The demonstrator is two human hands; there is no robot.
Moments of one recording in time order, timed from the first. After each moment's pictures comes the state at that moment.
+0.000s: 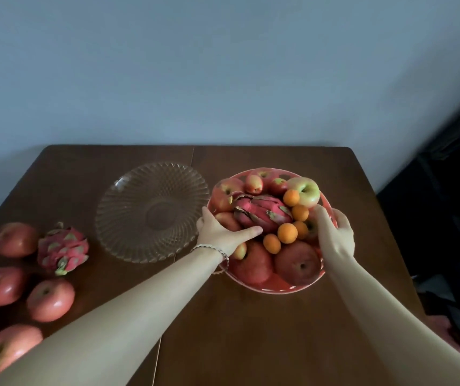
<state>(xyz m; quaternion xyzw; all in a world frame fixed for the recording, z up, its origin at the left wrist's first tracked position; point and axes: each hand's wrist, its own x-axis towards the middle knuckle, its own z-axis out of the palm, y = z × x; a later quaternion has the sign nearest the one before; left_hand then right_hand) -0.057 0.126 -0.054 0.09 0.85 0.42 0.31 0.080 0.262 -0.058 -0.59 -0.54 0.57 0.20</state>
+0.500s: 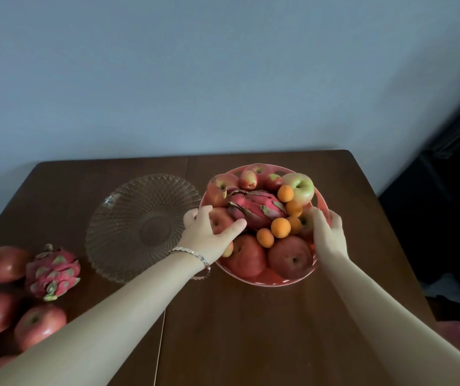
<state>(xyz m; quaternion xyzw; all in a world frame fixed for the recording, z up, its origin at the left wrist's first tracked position) -0.083 0.129 -0.035 0.23 0.88 0.31 0.29 0.059 0.287 -0.075 -0.58 -0.54 0.59 0.18</state>
